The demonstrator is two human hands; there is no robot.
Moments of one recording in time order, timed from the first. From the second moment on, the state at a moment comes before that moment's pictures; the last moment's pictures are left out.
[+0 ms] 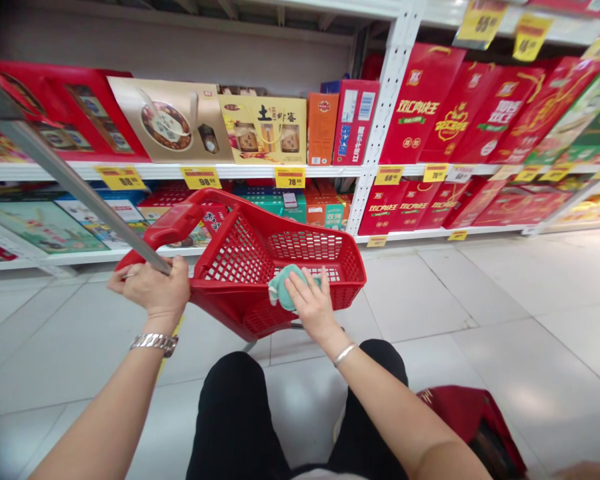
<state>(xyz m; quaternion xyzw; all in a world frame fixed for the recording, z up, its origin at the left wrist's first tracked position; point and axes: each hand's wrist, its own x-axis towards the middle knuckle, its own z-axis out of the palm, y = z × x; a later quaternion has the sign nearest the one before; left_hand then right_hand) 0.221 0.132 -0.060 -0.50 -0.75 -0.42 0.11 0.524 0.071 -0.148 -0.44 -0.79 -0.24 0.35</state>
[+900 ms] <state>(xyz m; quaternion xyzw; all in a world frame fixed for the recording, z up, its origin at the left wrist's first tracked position) 0.212 0.120 -0.058 -0.51 -0.74 -0.43 0.13 0.616 0.063 -0.187 -0.51 -0.78 -0.22 0.29</state>
